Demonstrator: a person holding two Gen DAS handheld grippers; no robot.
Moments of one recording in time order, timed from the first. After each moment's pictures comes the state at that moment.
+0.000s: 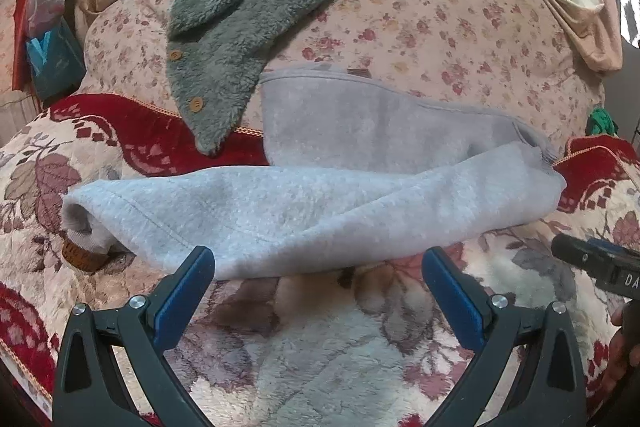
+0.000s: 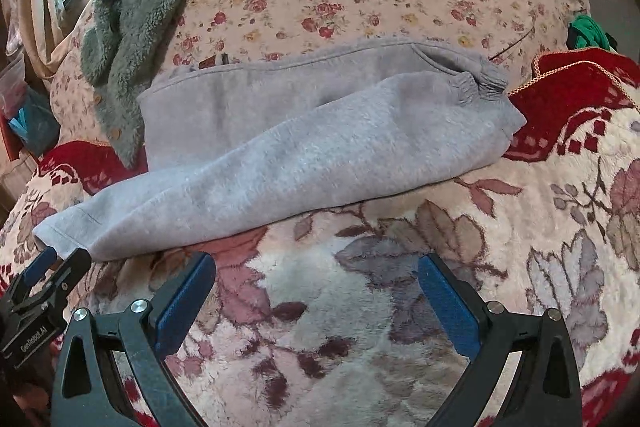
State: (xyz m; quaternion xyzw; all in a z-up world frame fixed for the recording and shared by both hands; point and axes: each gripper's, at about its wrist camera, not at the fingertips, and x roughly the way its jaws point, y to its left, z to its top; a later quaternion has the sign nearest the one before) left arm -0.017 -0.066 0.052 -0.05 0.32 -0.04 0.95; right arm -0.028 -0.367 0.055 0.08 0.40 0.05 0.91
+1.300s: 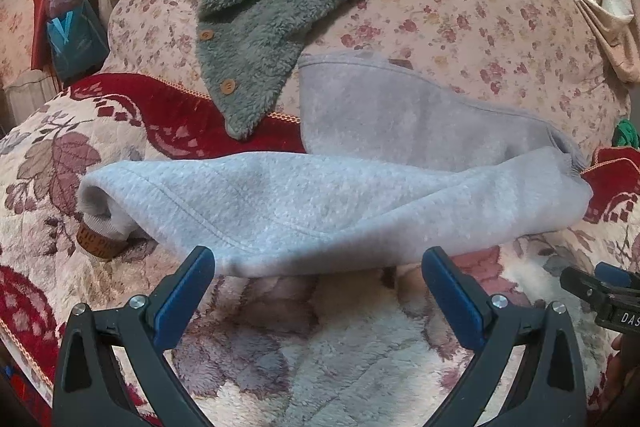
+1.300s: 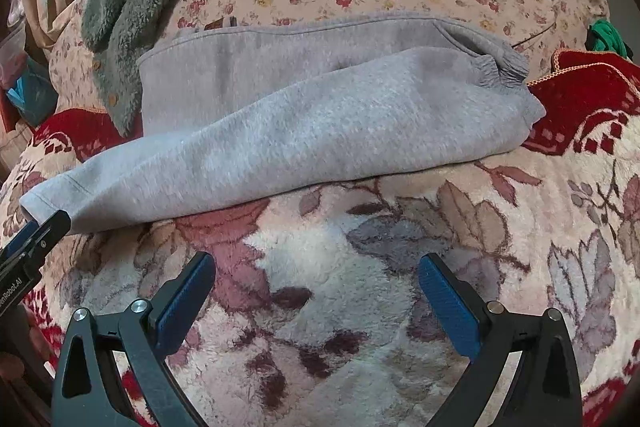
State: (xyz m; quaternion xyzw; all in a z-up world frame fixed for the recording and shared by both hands) left arm -0.003 -0.041 0.035 -0.06 0.35 0.01 0.94; right arm -0.013 -0.352 0.032 0.06 0.43 0.06 0.90
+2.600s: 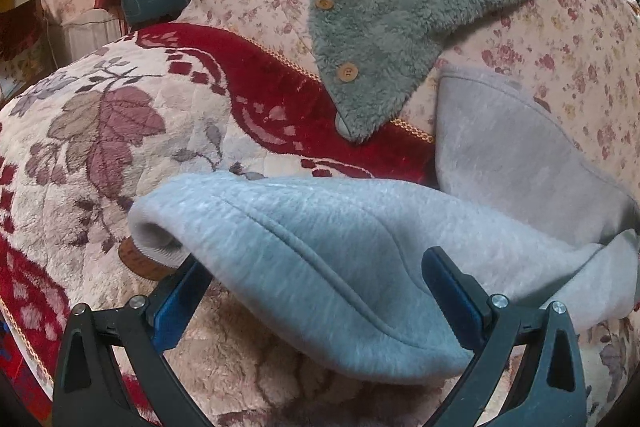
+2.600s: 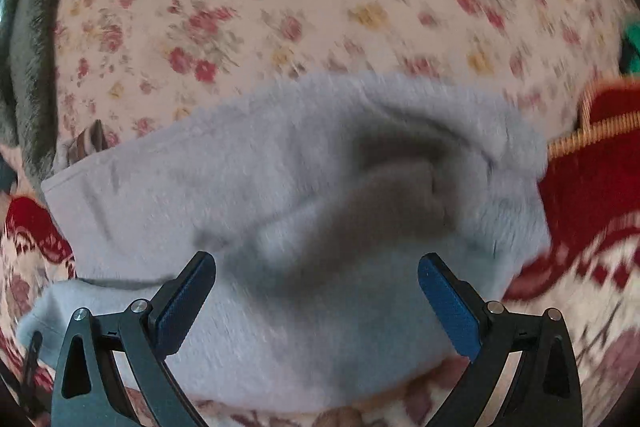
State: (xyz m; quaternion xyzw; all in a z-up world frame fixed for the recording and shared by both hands) left arm 0.056 0.053 0.014 -0.11 0.37 0.15 0.91; right arm 0.208 -0.448 0.060 0.07 0.50 0.05 0.86
